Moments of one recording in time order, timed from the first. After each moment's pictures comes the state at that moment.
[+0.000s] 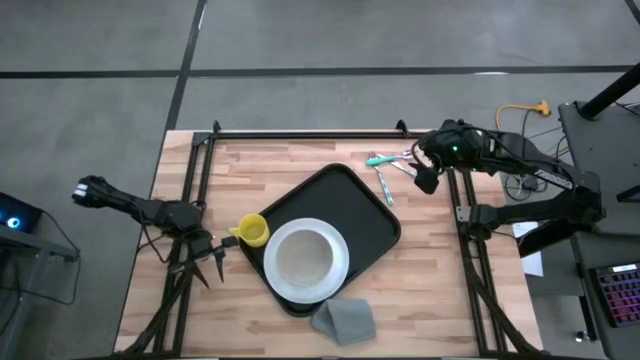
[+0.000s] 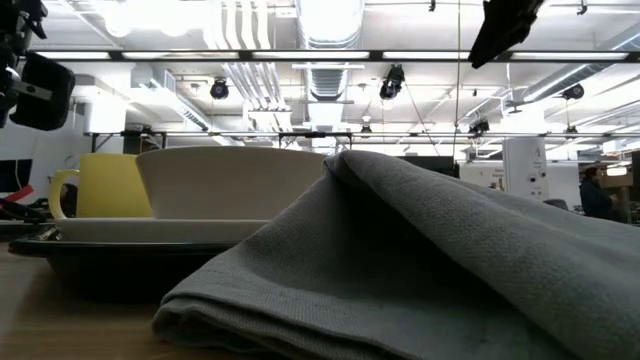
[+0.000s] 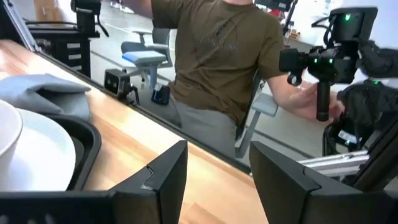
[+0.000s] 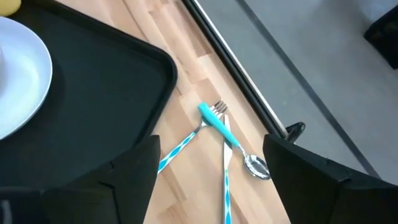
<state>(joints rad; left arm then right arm) -0.28 0.30 0.03 0.03 0.78 -0.09 -0.31 1.00 1.23 -1.07 0.28 0.05</state>
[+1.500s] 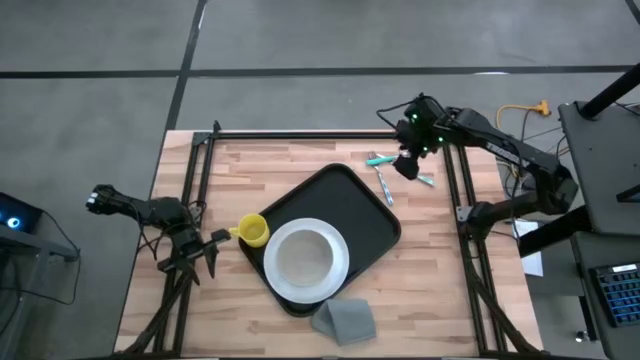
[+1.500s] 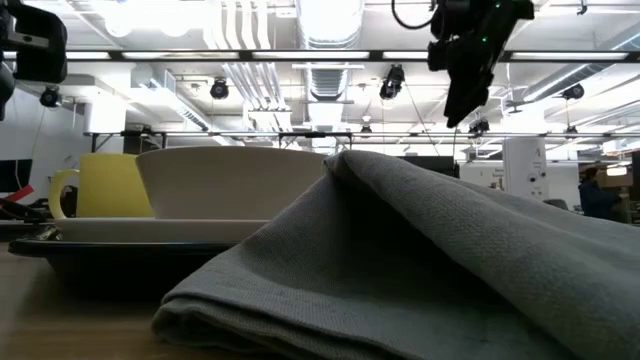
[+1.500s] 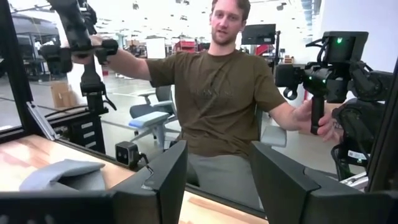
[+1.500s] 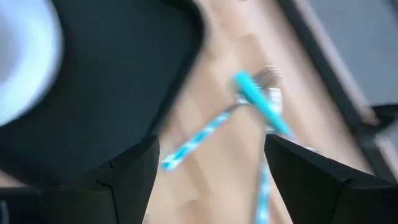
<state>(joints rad) -0.28 0.02 0.01 0.08 0.78 -0.06 -0.66 1.31 1.23 -1.01 -0.19 -0.16</state>
